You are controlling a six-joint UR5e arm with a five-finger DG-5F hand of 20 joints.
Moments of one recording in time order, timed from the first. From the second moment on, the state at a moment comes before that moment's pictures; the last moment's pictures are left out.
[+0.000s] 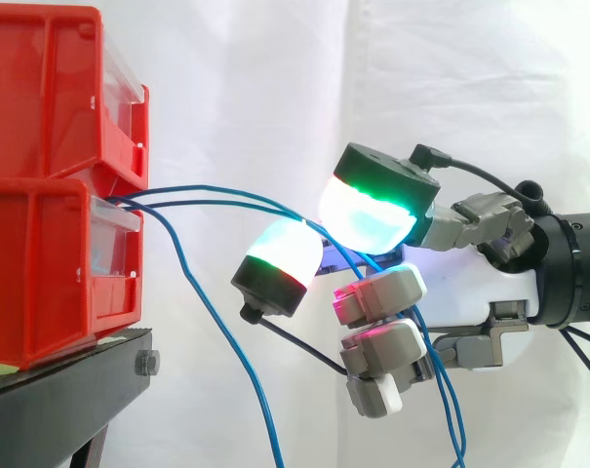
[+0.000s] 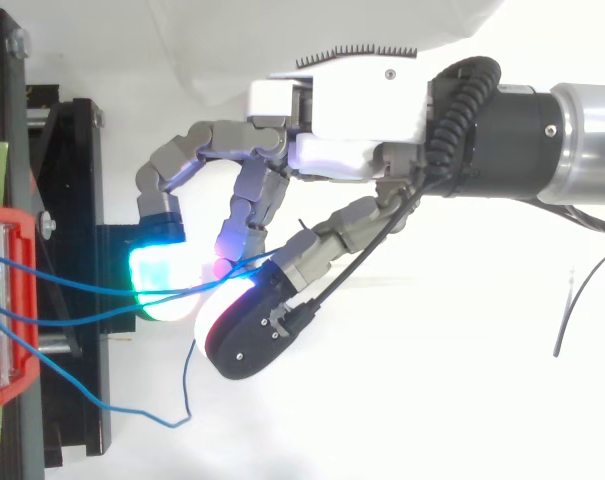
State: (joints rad) arm 0.06 -2.32 -1.14 -2.87 -1.51 0.01
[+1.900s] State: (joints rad) arm 0.05 -2.32 -1.16 -2.82 -1.51 0.00
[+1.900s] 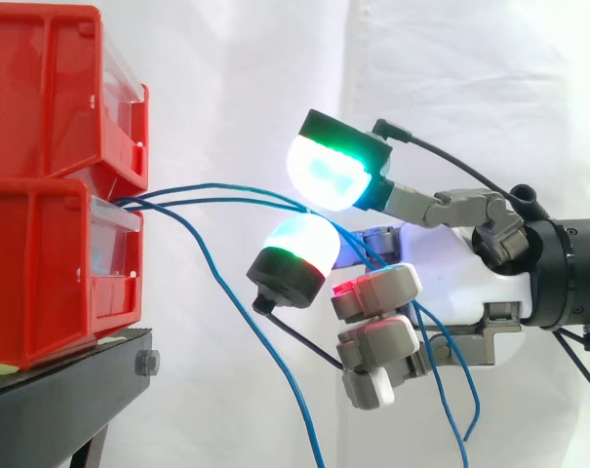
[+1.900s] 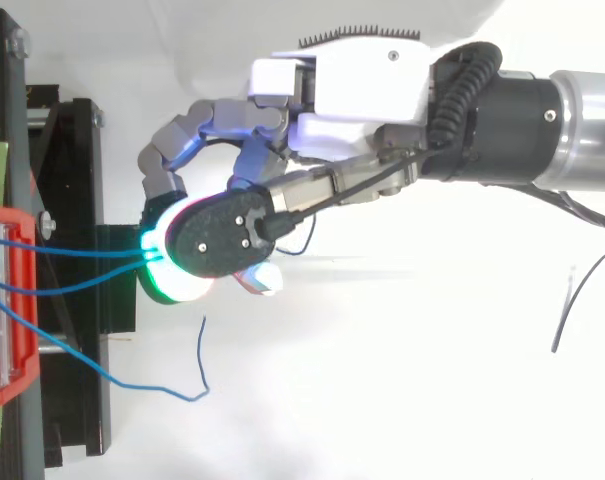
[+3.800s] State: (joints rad) arm 0.06 -2.32 -1.18 -2.78 -1.49 -0.04
